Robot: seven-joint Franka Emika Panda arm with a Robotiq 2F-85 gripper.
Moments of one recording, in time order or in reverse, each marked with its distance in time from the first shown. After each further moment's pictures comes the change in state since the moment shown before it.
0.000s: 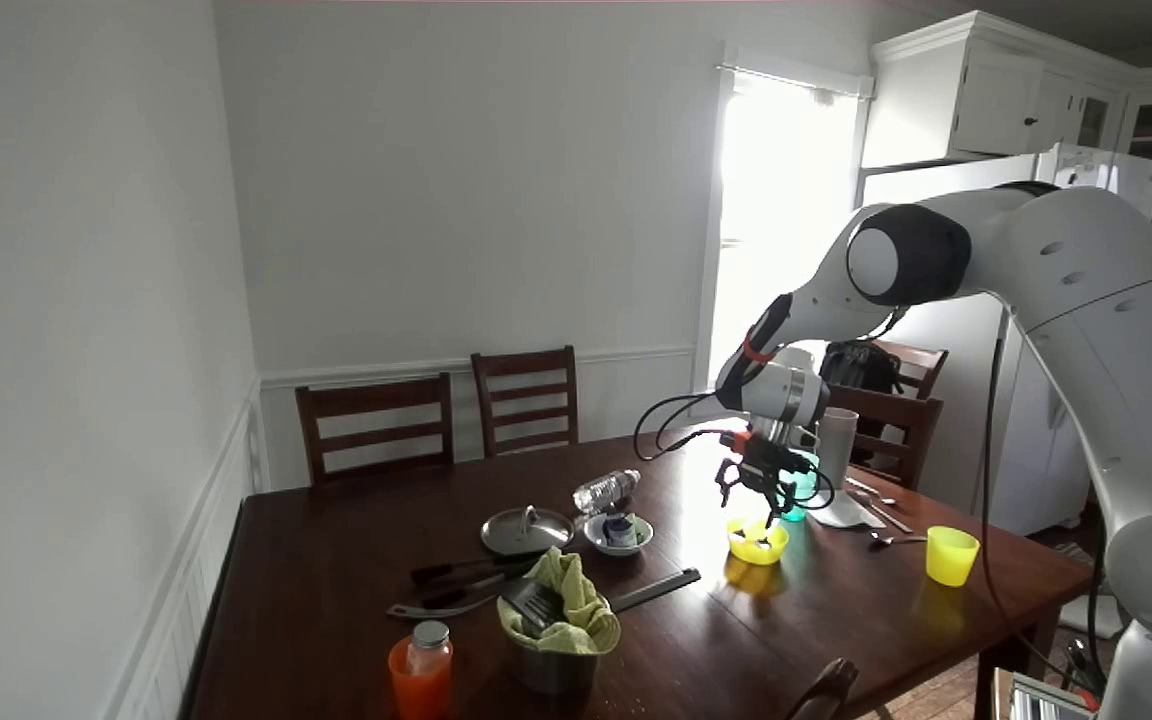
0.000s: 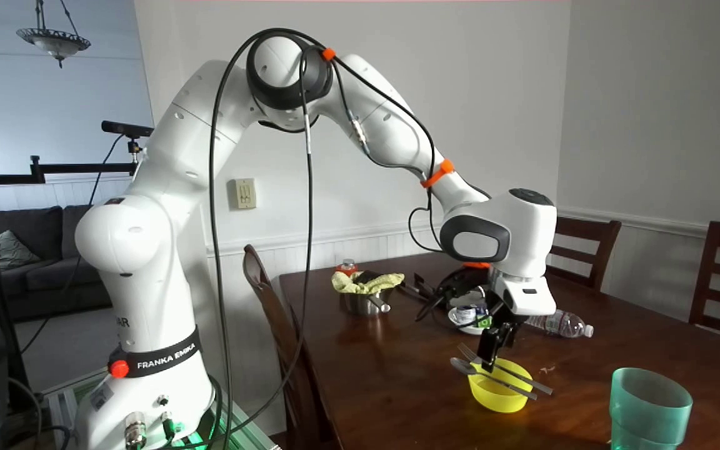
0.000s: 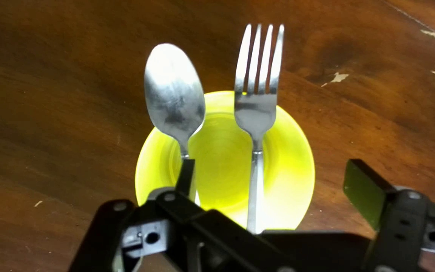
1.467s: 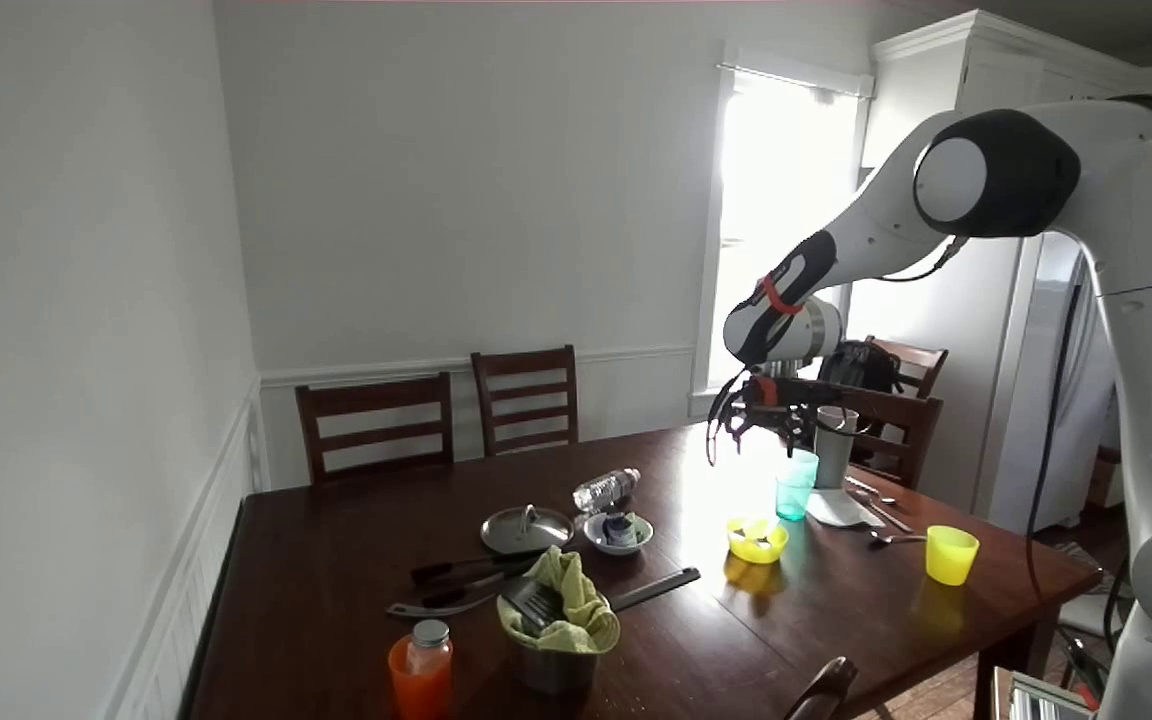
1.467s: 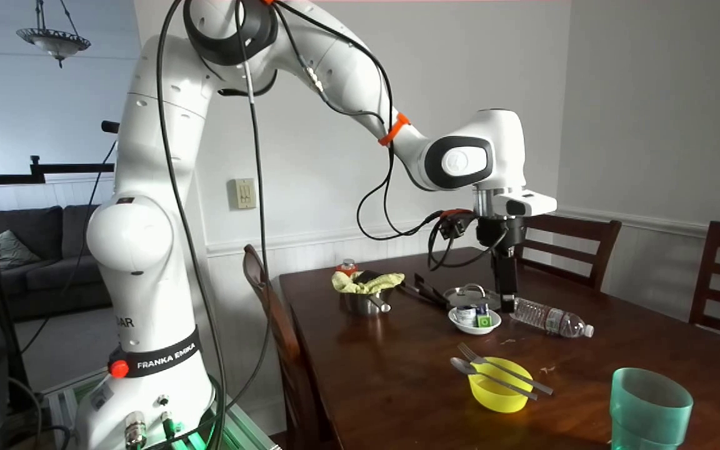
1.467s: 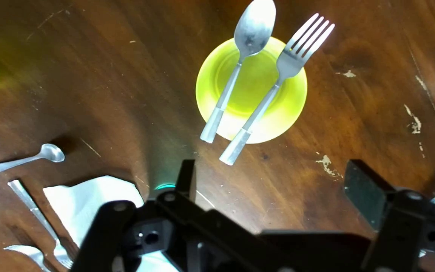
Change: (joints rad) arm 0.134 -0.300 -0.101 -0.126 -0.483 -0.011 -0.125
